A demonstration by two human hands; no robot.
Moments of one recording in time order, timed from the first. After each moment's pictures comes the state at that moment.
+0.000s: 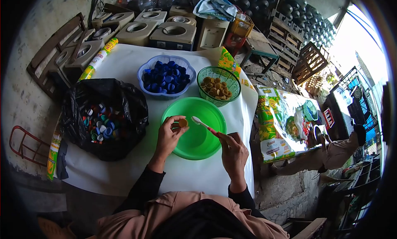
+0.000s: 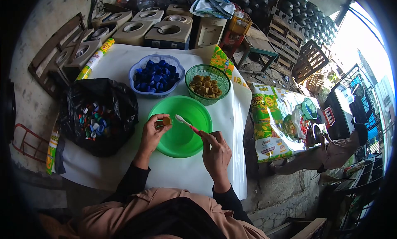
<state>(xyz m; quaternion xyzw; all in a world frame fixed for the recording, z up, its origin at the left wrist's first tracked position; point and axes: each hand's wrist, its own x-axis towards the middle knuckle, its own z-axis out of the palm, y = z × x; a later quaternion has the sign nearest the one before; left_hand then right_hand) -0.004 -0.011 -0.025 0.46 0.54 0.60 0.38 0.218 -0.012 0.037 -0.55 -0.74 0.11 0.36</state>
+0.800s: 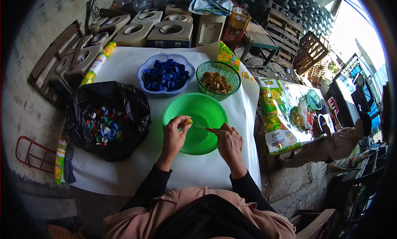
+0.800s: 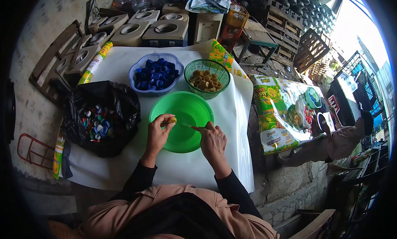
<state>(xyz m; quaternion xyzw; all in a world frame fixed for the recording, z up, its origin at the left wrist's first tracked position) 0.009 -0.013 -0.022 0.54 0.59 0.55 0.25 0.212 0.010 0.006 -0.54 -0.81 0.01 0.24</state>
